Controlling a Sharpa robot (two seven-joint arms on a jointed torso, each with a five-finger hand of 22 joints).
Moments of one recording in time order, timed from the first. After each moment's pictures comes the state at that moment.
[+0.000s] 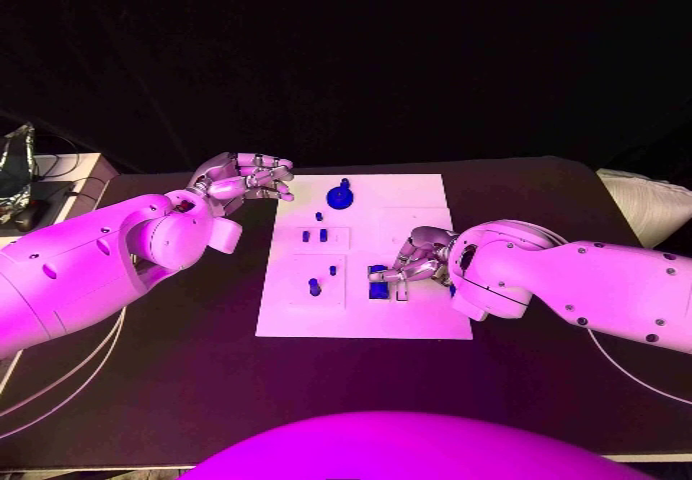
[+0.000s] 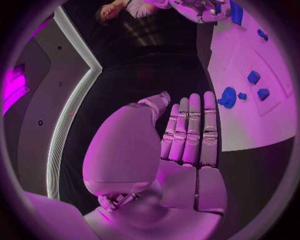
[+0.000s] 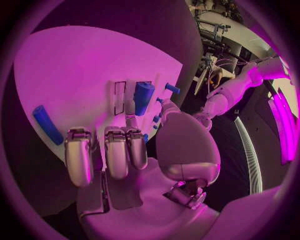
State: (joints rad) left arm 0.97 -0.89 0.25 1.36 -0.22 -0.07 0.23; left_hand 1.46 -0.20 0.47 0.18 0.05 0.90 0.19 0.29 0.20 1.08 0.13 0.30 0.08 0.98 0.08 0.63 0.42 0.17 0.97 0.19 0.36 0.42; right arm 1.23 -0.74 -0.18 1.65 -0.99 -0.18 -0.56; right_hand 1.02 -0.13 -0.03 0.29 0.19 1.04 0.09 0.25 0.67 1.47 0.01 1.57 1.31 1.47 -0.06 1.57 1.31 0.01 1.47 0.05 1.53 1.31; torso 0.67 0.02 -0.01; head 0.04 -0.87
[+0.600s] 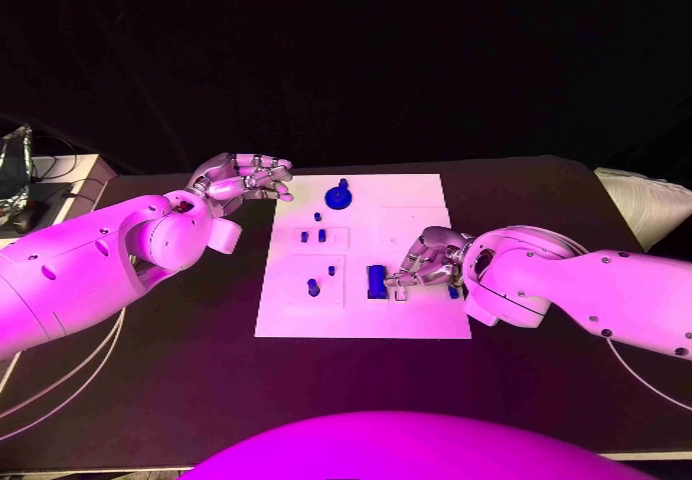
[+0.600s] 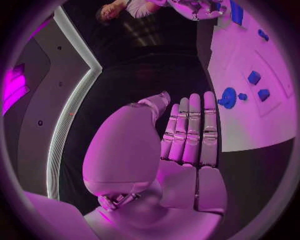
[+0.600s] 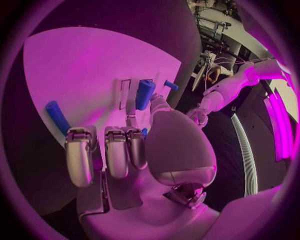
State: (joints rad) left arm 0.97 -0.88 0.25 1.36 -0.22 -0.07 0.23; left_hand 1.46 -0.20 0.47 0.18 0.05 0.90 0.19 0.29 0.20 1.08 0.13 0.30 0.08 0.98 0.08 0.63 0.42 0.17 0.97 0.19 0.36 0.42; right arm 1.22 -0.82 -0.18 1.71 -1.01 -0.24 -0.50; right_hand 1.24 -0.10 -0.01 0.29 0.22 1.05 0.07 0.27 0.68 1.46 0.00 1.57 1.31 1.47 -0.06 1.57 1.31 0.01 1.47 0.05 1.53 1.31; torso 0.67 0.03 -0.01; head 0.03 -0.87
